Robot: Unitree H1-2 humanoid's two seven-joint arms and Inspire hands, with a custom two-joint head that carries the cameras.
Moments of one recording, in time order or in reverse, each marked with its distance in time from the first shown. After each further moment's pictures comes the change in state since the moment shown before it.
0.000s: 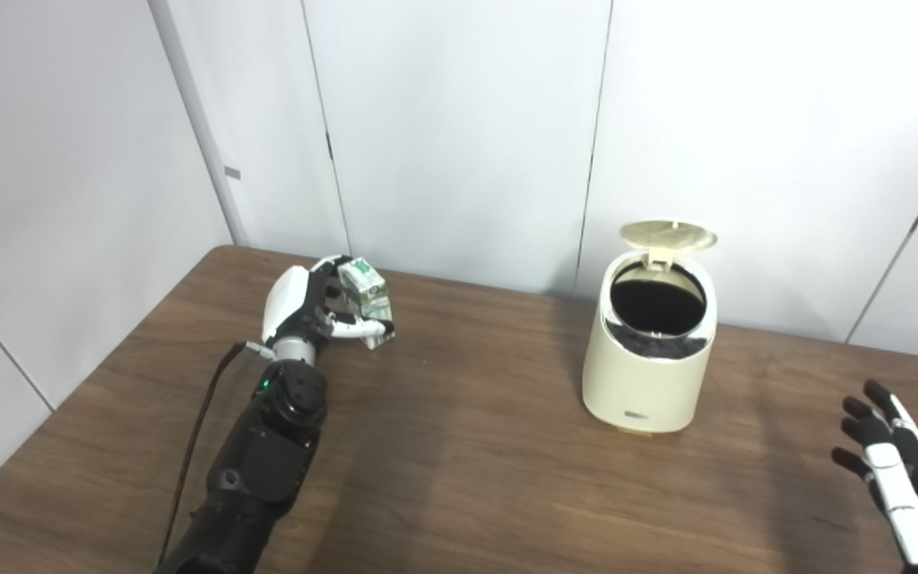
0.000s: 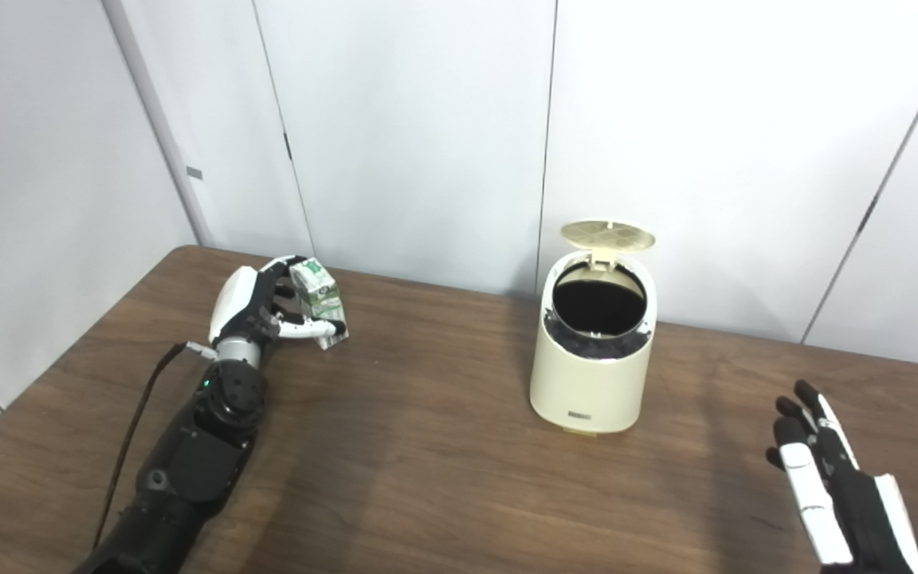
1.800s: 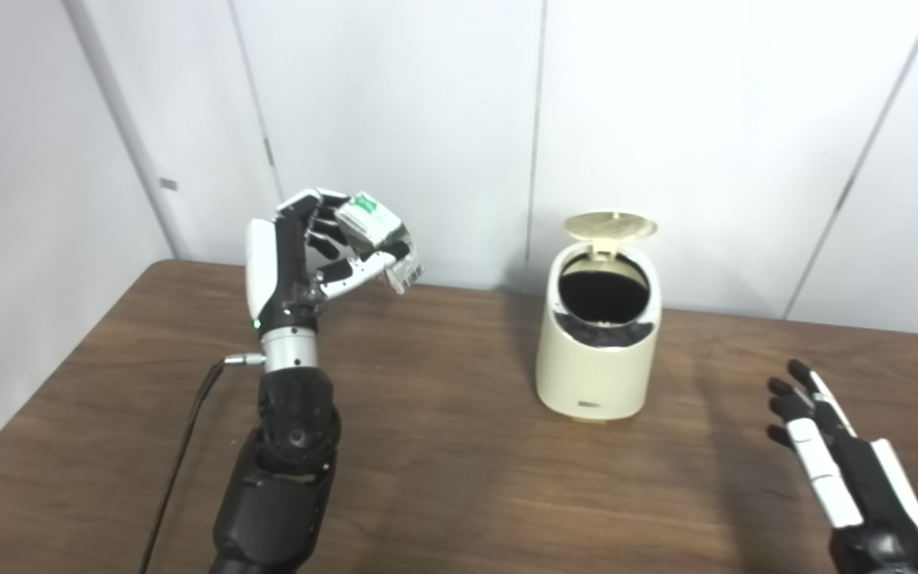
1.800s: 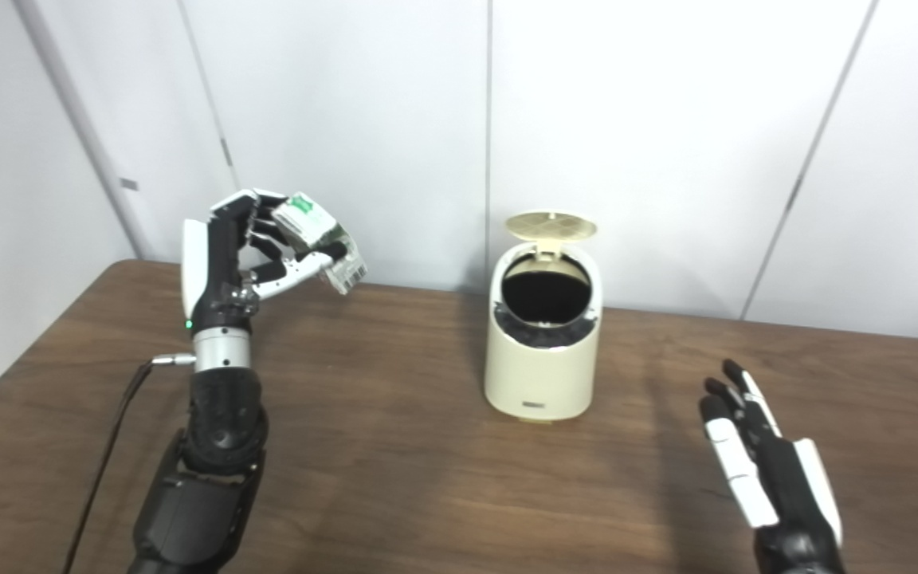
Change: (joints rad) left arm 0.053 -0.207 0.002 -0.492 -0.029 -0.125 0.108; right arm 0.004 -0.009 0.042 0.022 -0.013 -0.007 -0.024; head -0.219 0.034
